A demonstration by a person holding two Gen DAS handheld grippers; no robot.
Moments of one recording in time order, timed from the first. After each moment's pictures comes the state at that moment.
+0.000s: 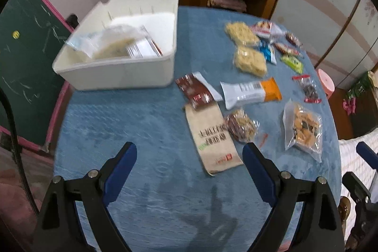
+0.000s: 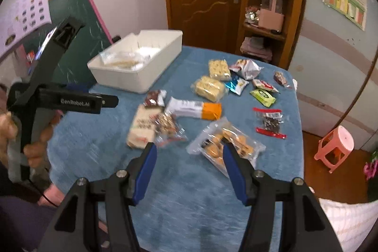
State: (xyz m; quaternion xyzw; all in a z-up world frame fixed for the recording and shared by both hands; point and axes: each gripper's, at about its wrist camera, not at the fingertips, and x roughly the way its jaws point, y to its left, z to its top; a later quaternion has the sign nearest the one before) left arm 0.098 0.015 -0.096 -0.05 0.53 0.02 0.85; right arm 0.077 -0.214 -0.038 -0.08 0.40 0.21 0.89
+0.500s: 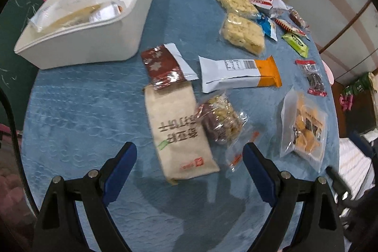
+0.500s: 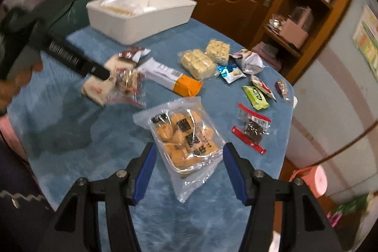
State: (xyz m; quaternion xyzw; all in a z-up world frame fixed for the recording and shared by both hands) left arm 0.140 -0.024 -0.150 -0.09 0.59 0.01 0.80; right arm 0.113 -0.226 -0.096 -0.27 0.39 0.25 0.84
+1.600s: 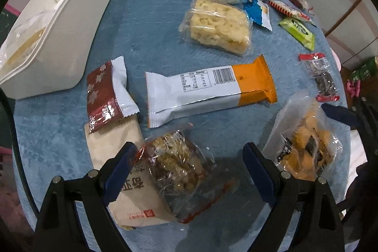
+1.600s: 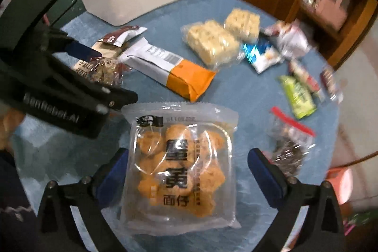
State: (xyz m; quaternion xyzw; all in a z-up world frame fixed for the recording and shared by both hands) left arm 0.211 -0.091 -0.194 -0.04 0.61 0.01 0.79; right arm 0.220 -0.213 -0.154 -0.19 0.51 0.34 0.77
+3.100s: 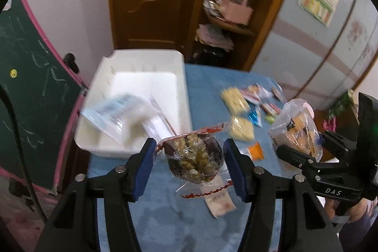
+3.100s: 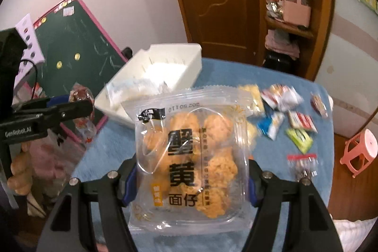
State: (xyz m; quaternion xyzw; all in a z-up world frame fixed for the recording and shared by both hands) left arm 0.173 0.093 0.022 -0.08 0.44 -0.03 0.89; right arm 0.224 -0.125 0.027 0.00 0.44 0.27 0.86
